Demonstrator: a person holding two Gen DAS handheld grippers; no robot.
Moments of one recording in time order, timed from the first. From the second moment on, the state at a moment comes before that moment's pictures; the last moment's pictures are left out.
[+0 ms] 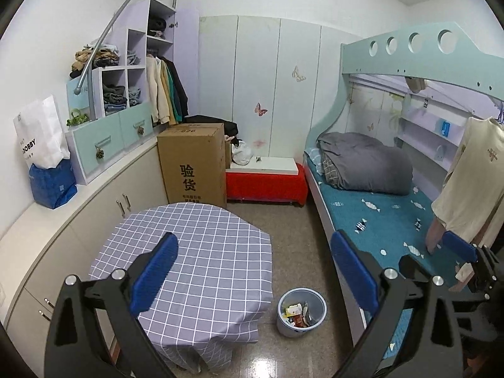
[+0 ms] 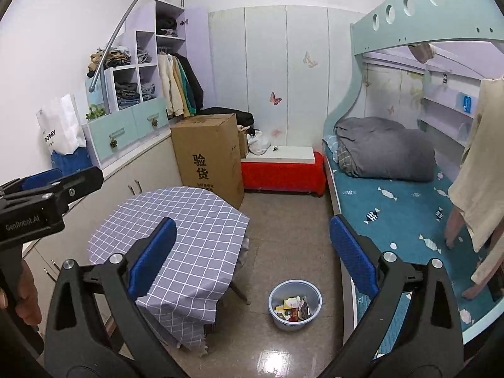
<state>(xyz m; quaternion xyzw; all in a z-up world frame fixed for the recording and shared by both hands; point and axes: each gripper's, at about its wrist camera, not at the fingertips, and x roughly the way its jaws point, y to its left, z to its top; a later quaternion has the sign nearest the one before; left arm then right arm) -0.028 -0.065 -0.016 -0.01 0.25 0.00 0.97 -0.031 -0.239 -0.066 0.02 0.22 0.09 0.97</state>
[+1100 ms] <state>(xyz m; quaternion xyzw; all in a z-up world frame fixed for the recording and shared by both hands) -0.026 -0.071 -0.020 0.01 0.26 -0.01 0.97 -0.023 -0.243 -0.075 0.04 0.24 0.10 0.97</state>
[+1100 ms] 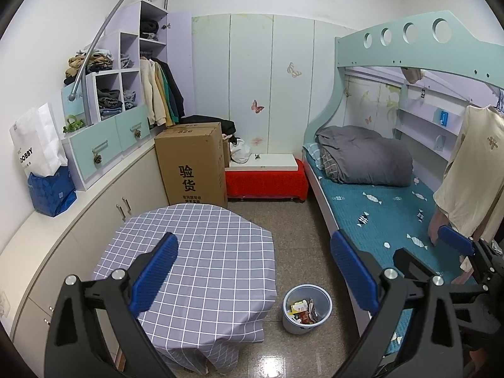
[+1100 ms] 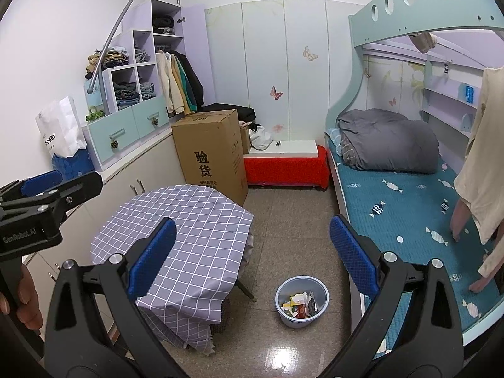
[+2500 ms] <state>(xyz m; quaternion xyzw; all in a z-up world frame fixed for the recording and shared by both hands) 0.019 -0.073 -0.030 0.01 0.27 -0.03 0.96 0.016 -0.255 -0.083 0.04 0.25 0.09 0.96</state>
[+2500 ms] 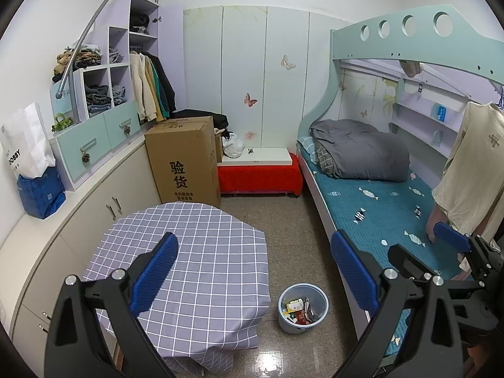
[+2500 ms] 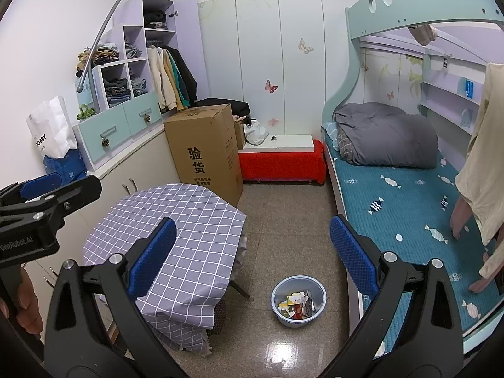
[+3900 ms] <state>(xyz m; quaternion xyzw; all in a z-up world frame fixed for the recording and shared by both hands) 0.056 -0.088 -0.041 0.02 0.30 -0.01 0.95 0.054 -0.262 -0.099 0.05 0.28 0.10 0.95</state>
